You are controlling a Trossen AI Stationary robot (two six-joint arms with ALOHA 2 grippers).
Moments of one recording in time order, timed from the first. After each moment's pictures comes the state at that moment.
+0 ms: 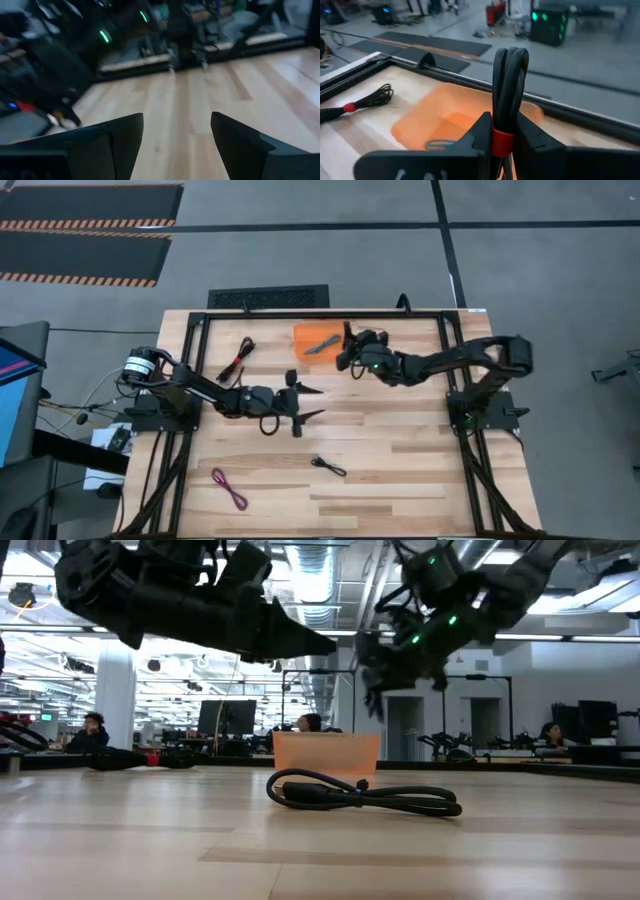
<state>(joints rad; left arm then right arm) -0.12 1.68 0.57 0.99 -0.28 0.20 -0.20 1.64 0.74 0.57 0.73 0.37</state>
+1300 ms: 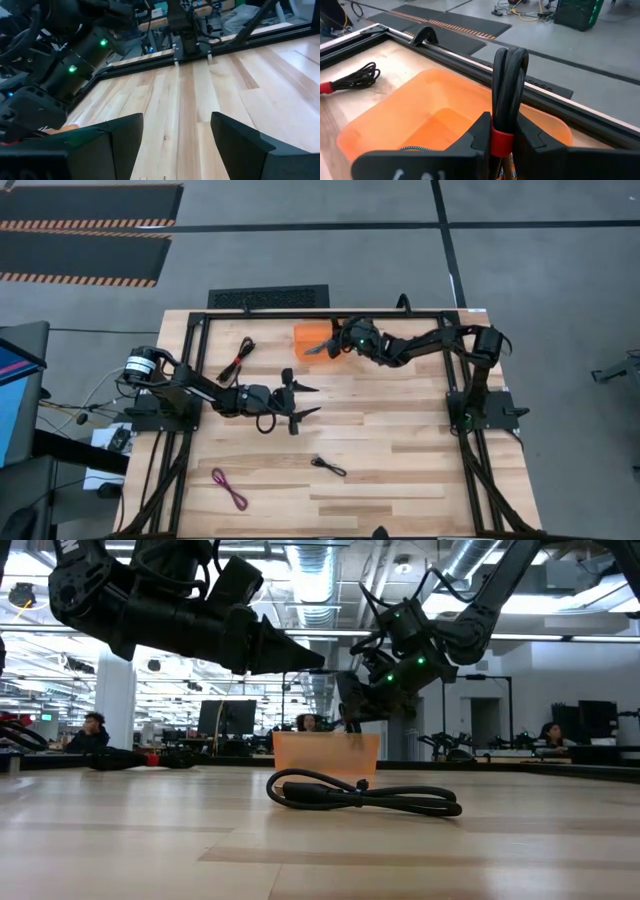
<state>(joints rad) -0.09 1.68 0.51 1.03 -0.27 0.23 -0.41 1.86 0.87 0.61 0.39 0.29</state>
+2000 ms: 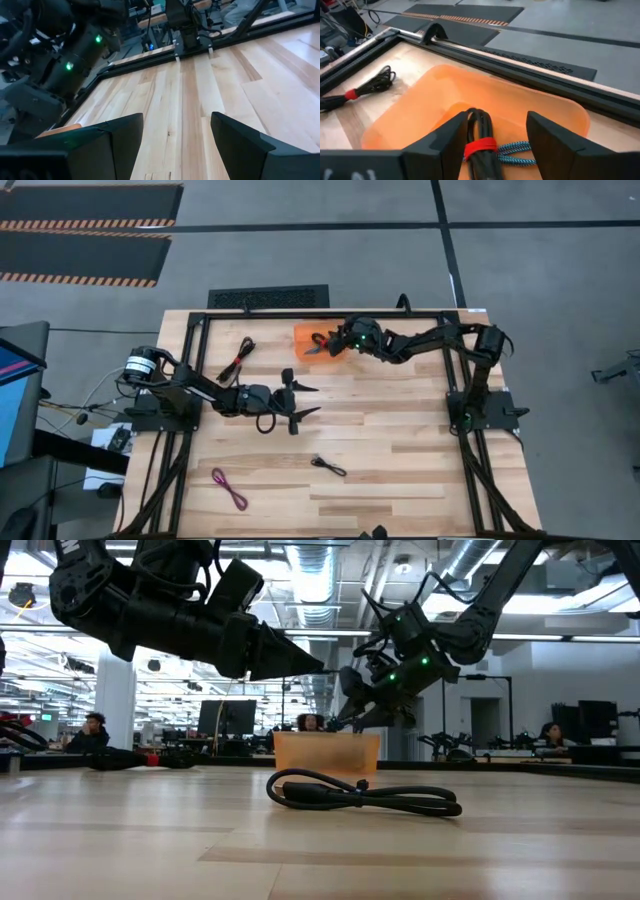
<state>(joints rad) -0.09 1.68 0.51 1.01 -0.27 0.27 -0.44 1.84 0.87 0.57 0.26 0.42</state>
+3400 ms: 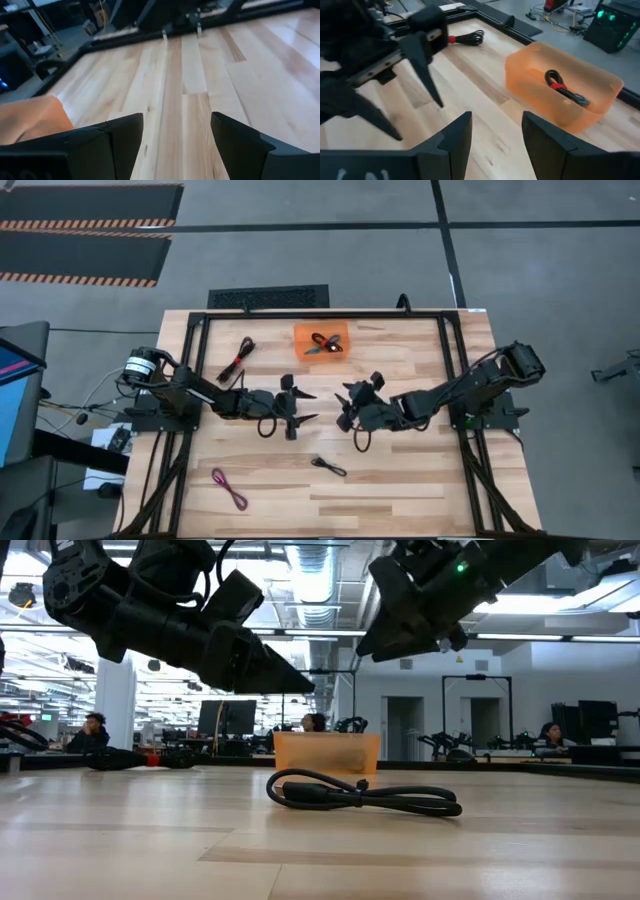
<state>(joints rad) -0.12 1.68 0.51 0.88 -0.27 0.15 0.28 1.58 0.87 0.10 0.86 0.48</state>
